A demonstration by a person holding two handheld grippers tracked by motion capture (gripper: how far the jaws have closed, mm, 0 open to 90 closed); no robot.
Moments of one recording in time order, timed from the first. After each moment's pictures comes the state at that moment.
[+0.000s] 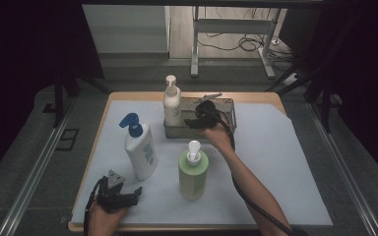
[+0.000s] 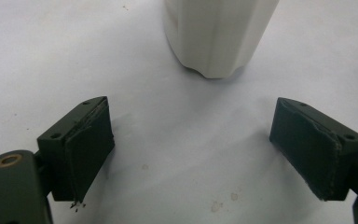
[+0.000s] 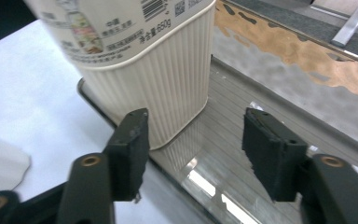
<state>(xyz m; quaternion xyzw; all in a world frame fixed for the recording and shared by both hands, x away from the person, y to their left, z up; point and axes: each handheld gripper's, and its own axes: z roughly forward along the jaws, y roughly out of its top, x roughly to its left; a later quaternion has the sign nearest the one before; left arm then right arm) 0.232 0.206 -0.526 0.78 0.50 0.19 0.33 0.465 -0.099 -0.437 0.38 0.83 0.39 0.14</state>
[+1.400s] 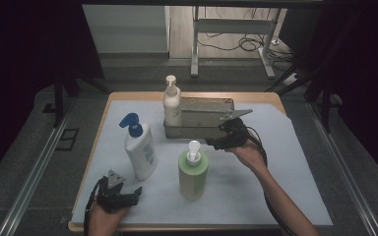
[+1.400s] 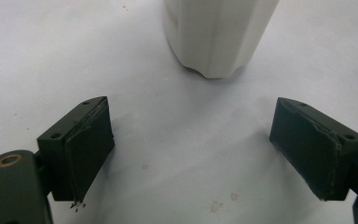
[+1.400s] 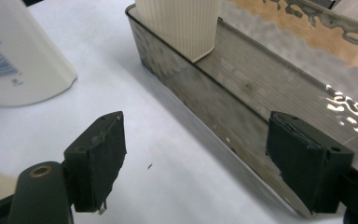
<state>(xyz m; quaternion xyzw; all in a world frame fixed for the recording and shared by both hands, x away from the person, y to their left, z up) 0.232 0.206 -0.526 0.78 0.50 0.19 0.33 0.396 -0.176 -0.426 0.32 0.85 0.40 0.13</state>
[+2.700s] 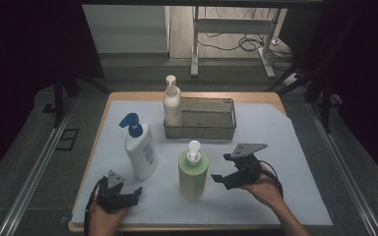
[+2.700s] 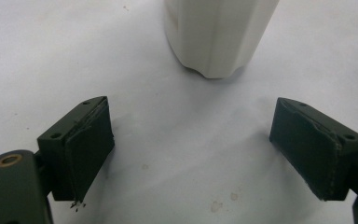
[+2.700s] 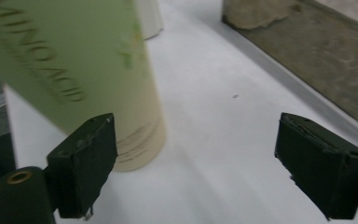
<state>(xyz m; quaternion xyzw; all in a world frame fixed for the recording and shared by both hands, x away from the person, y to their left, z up) 0.231 0.205 -0.526 0.78 0.50 0.19 0.33 0.300 -0.199 -0.442 0.26 0.86 0.42 0.08</state>
